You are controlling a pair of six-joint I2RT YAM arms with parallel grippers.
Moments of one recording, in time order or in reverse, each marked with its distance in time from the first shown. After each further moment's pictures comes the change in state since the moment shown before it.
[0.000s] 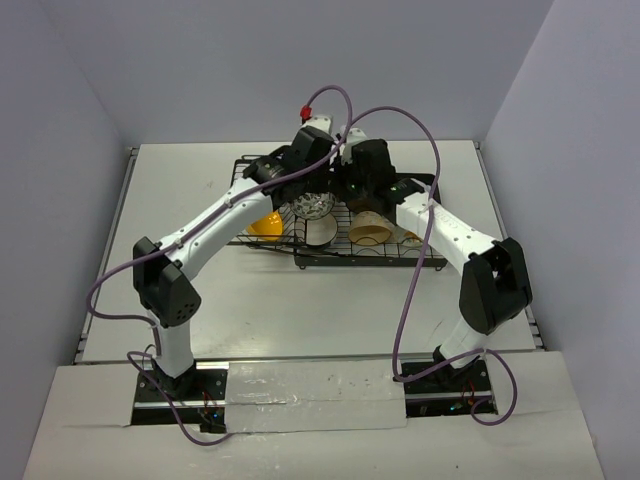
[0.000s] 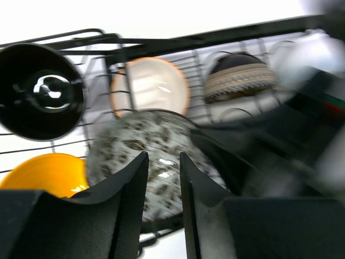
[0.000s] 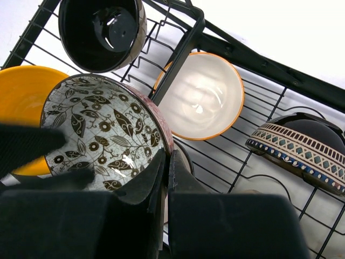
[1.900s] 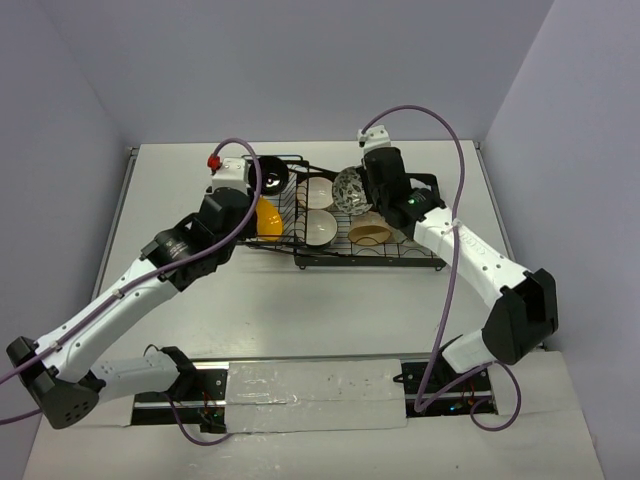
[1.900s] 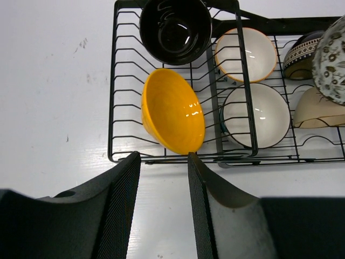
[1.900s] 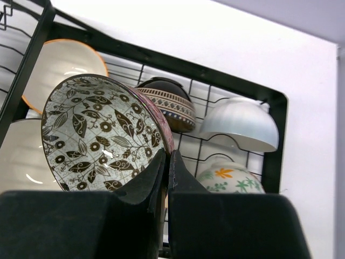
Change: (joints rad) left arm -0.016 -0.743 -0.703 0.081 -0.216 0.011; right arm 0.037 -0.189 -0.064 -0.148 0.526 -0.185
